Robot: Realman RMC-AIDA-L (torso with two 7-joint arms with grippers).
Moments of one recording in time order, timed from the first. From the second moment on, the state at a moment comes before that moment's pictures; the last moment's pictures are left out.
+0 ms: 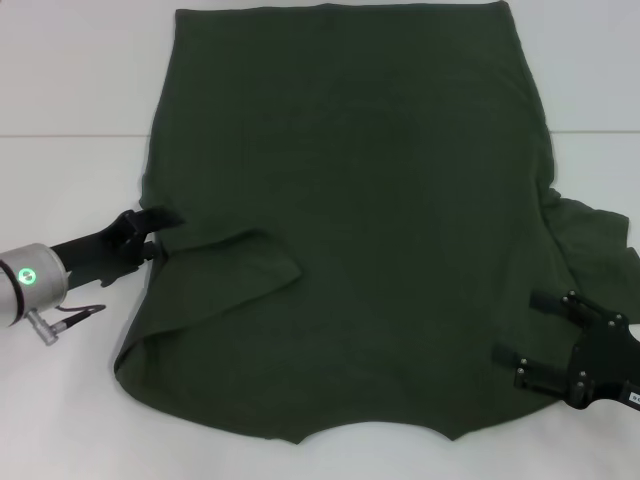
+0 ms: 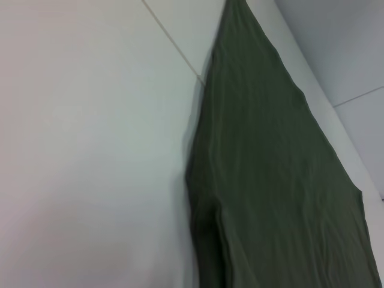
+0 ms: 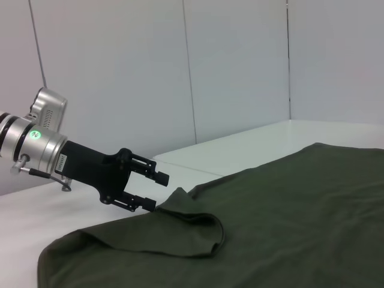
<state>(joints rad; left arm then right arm) -0.61 -2.09 0.47 0.44 2.04 0.91 -2.33 0.37 2.09 -0.43 -0.41 -1.97 -1.51 0.86</state>
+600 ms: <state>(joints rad) -0.64 -2.10 0.47 0.43 2.04 0.89 -2.32 0.37 2.10 -0.43 -0.41 -1.97 -1.51 0.86</state>
